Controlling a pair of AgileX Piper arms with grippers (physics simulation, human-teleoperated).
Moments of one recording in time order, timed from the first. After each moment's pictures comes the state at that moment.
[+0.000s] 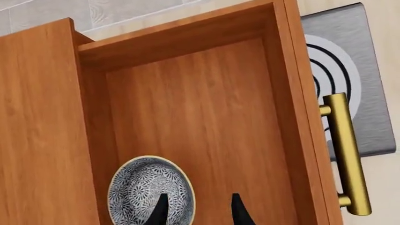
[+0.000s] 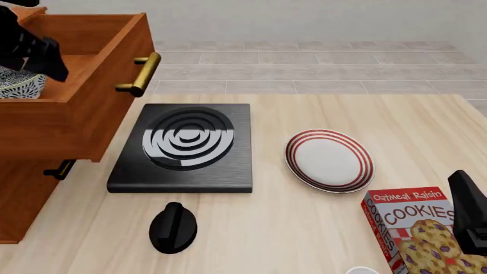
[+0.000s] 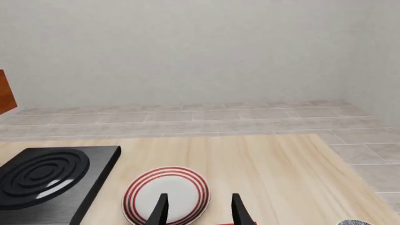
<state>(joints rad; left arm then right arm) 0.08 1.46 -1.56 1.18 0.31 0.00 0.00 -0.03 0.00 0.03</state>
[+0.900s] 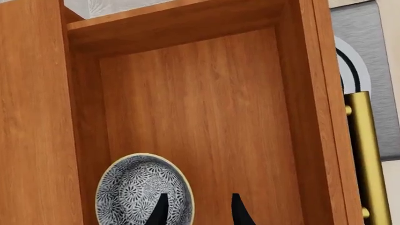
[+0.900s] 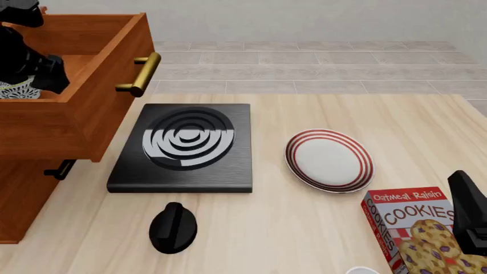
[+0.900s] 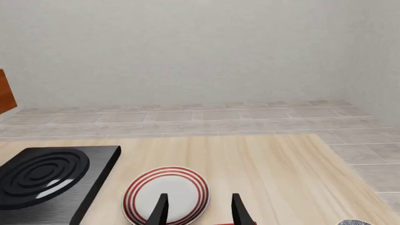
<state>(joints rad) 0.10 1.43 -1.42 1.08 0.27 0.00 0.00 -0.03 0.00 0.03</state>
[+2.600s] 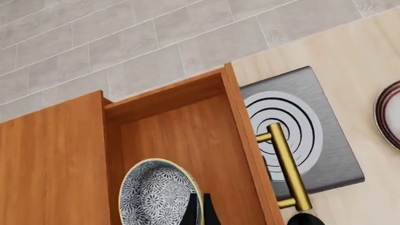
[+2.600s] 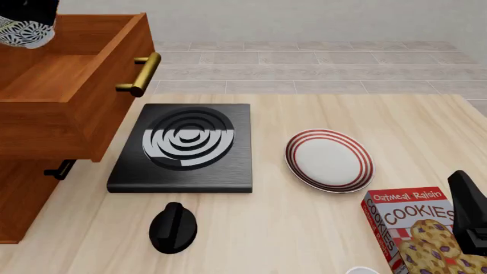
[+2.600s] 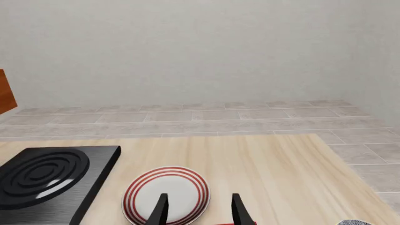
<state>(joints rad) -0.04 1.37 -1.63 1.06 0.30 0.00 0.00 -0.03 0.00 0.03</state>
